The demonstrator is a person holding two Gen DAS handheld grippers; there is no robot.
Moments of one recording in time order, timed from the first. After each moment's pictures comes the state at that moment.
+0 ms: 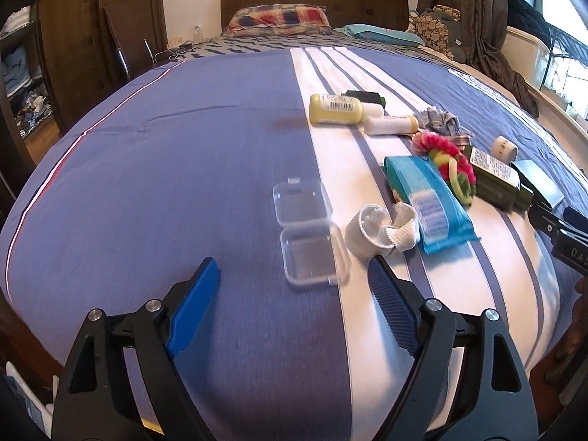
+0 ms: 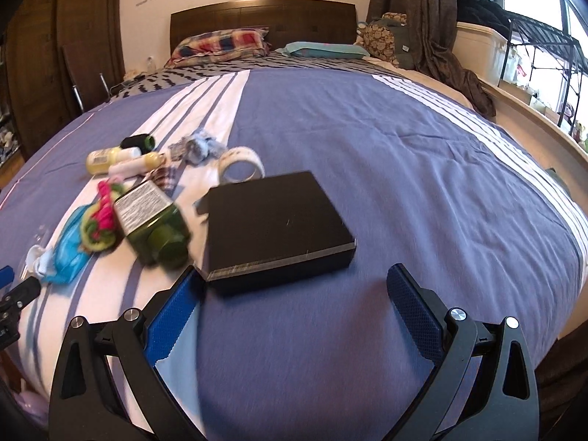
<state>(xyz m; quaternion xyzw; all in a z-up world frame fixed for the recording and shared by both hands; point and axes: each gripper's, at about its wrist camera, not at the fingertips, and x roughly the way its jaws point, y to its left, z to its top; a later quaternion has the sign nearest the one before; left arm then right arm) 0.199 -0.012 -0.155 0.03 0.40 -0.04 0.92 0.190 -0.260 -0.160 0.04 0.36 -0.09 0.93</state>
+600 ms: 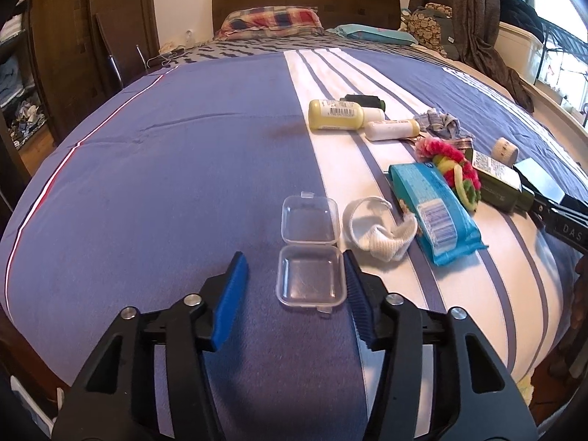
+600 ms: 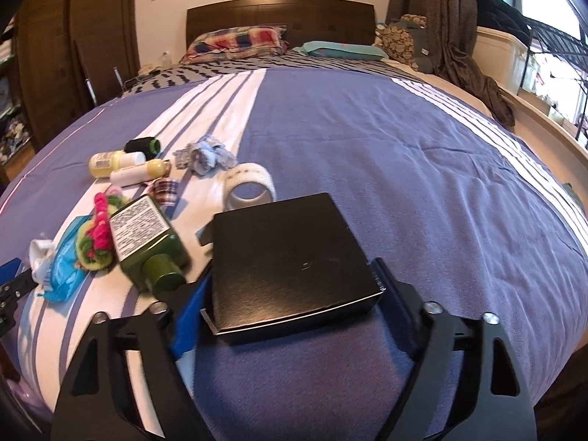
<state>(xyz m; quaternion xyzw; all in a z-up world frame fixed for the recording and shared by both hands) 0.206 -0.005 -0.153 0.04 0.39 -0.05 0.92 0.207 -0.259 -0.160 0.02 0.36 -0.05 0.93</state>
